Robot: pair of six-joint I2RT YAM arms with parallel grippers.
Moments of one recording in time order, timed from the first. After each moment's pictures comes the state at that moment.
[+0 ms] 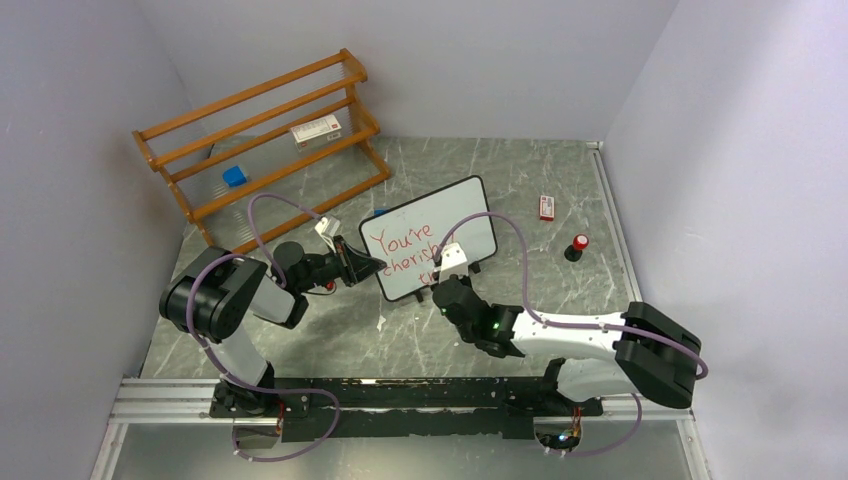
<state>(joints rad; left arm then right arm) -0.35 1.70 0.29 1.37 0.75 -0.64 1.10 1.26 0.49 0.19 0.70 0.28</state>
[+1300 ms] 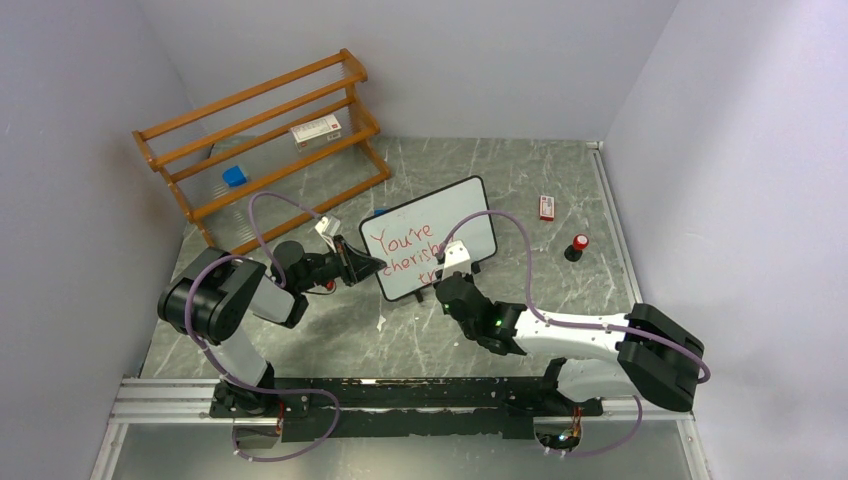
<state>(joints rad) -0.35 1.69 0.29 1.35 0.75 -0.62 1.06 1.24 0.49 0.16 0.65 0.30</state>
